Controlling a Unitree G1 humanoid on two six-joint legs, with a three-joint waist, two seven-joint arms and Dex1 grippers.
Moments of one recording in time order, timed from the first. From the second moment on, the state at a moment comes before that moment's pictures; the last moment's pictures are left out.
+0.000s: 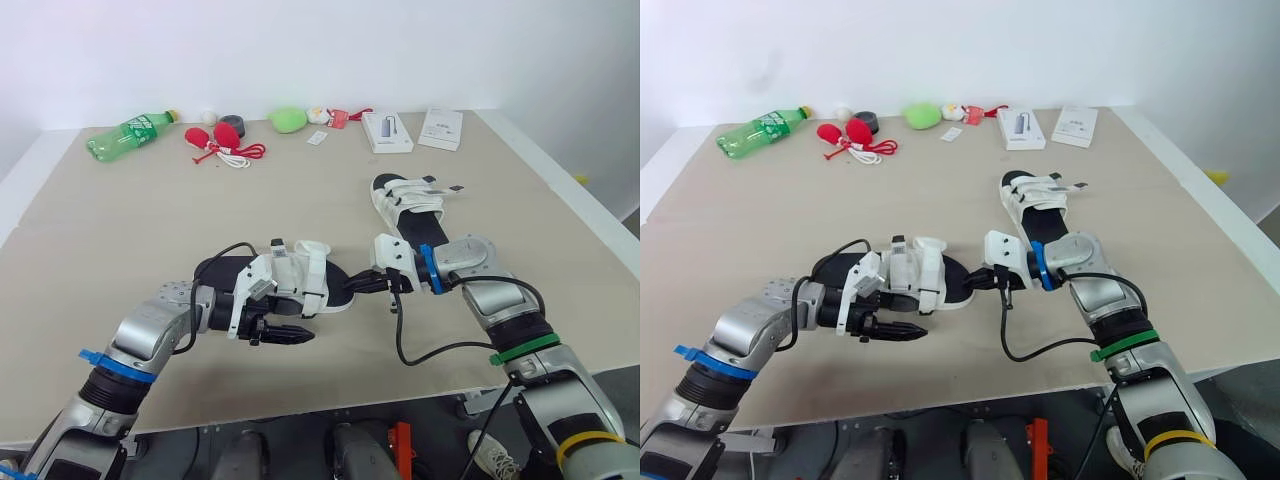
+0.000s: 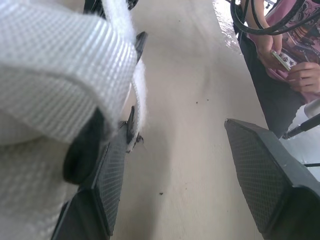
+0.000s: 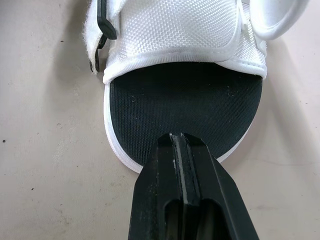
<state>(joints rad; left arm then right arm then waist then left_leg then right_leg) -0.45 0.55 -0.24 -0.09 -0.47 0.70 -1.14 -0.72 -0.58 0.30 0.36 0.06 0.08 1.30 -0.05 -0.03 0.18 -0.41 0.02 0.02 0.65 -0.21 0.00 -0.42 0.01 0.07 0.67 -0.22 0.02</state>
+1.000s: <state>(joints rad) -0.32 0.69 -0.28 -0.31 -0.52 0.77 -1.21 -0.72 -0.57 0.30 0.35 0.06 0.08 1.31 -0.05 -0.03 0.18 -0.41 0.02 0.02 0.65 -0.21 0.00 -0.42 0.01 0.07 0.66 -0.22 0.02</state>
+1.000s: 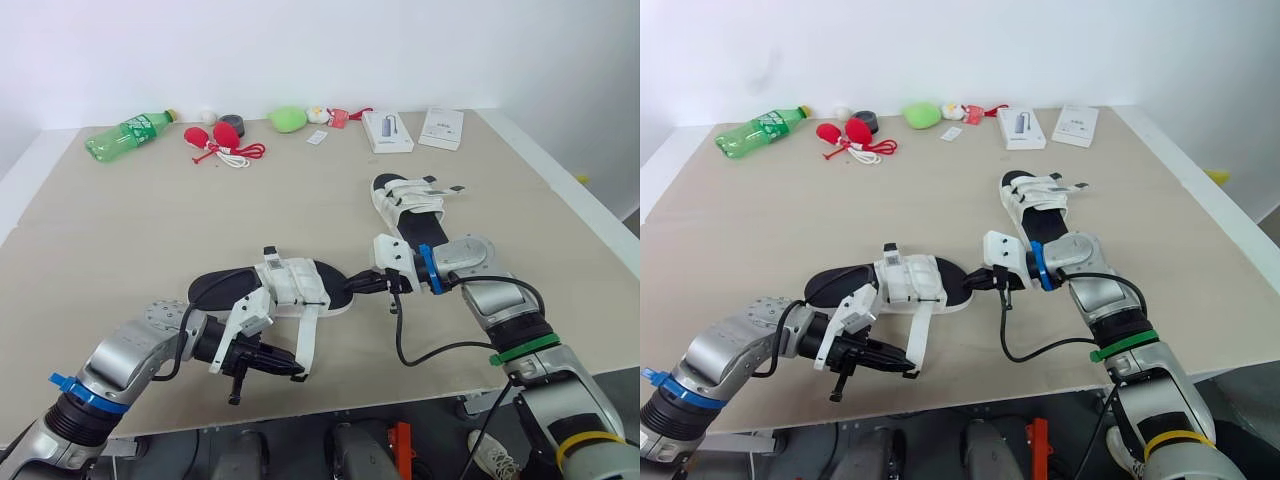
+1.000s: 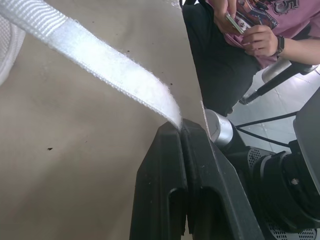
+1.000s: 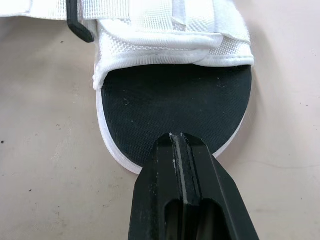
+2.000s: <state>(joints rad) -0.55 0.65 -0.39 0.00 -0.05 -0.57 -1.27 -0.73 -0.57 0.30 0.36 0.06 0.07 1.31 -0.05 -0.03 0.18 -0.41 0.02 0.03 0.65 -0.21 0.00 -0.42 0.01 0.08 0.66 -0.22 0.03</state>
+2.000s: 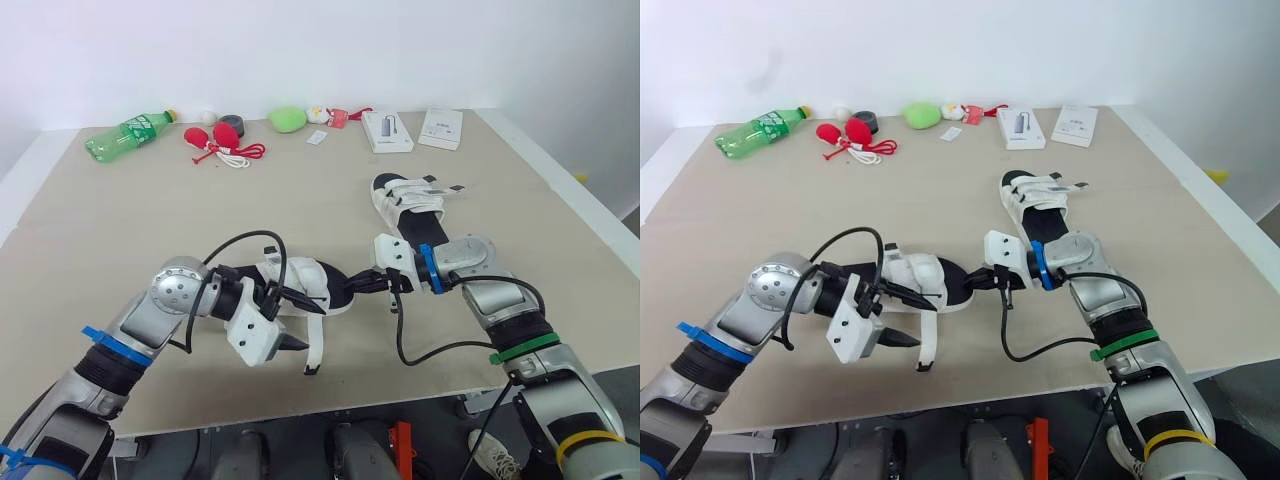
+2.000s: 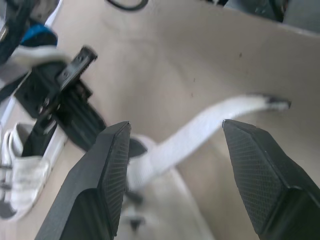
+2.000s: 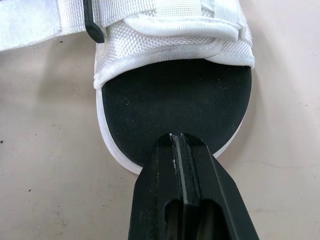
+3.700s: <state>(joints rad) -0.61 0.50 -0.16 0.00 -0.45 0.41 -1.08 -0.73 -0.58 0.30 0.36 0.06 0.08 1.32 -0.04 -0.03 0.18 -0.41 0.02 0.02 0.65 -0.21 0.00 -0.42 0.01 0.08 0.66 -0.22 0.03</state>
